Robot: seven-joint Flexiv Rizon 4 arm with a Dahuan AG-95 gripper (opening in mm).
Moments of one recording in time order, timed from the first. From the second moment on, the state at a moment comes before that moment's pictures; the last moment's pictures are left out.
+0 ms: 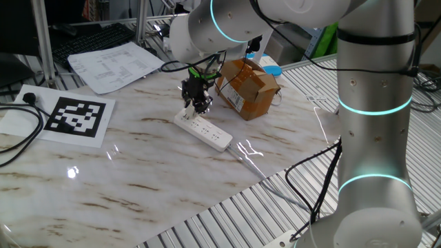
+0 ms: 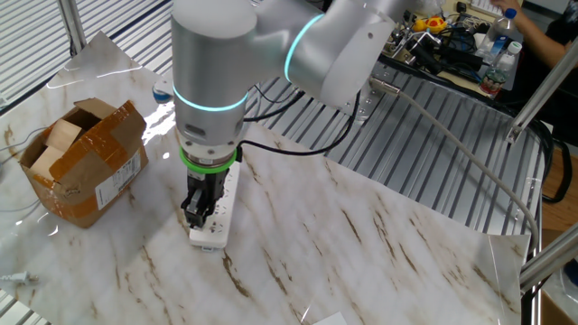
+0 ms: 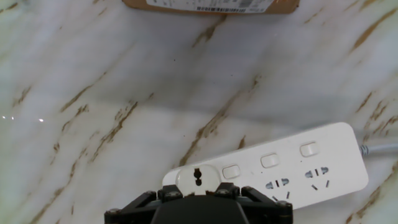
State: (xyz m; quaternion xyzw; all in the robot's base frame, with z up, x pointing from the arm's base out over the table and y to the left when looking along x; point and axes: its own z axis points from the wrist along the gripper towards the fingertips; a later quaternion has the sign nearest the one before) arm 0.608 -0.043 0.051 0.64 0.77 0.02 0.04
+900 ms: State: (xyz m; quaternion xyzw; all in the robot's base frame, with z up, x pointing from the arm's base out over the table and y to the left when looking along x) arm 0.611 -0.044 0.050 0.64 0.76 0.02 0.04
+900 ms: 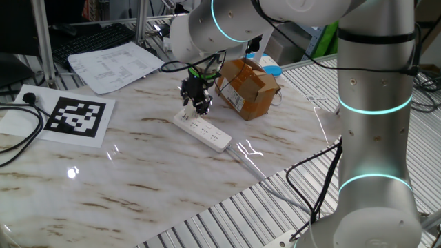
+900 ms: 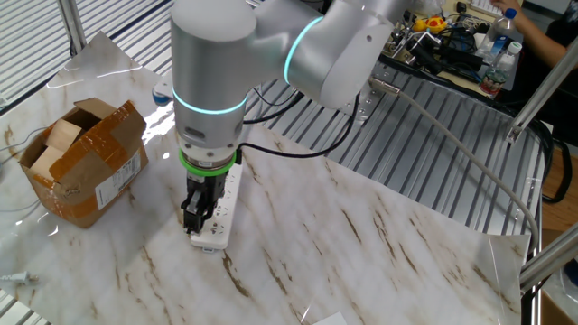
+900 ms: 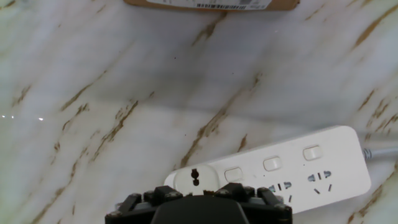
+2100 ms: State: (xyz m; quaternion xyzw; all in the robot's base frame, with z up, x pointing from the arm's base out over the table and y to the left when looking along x) arm 0.609 -0.050 0.049 0.60 0.80 0.04 -0.05
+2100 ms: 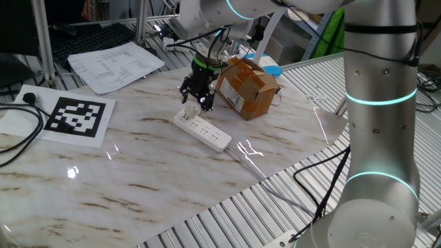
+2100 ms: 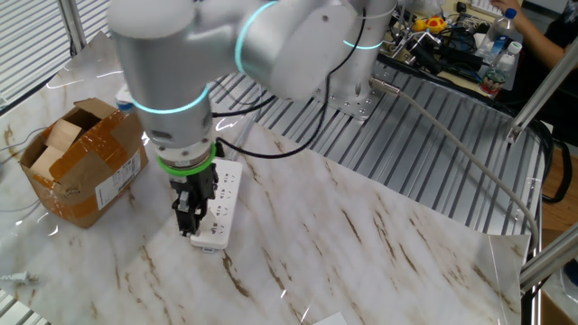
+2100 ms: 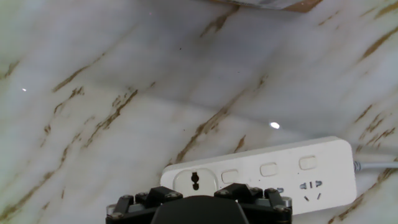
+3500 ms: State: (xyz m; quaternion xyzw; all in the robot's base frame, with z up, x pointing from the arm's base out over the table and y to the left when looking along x) arm 0.597 -0.051 0.049 0.60 0.80 0.06 -0.09
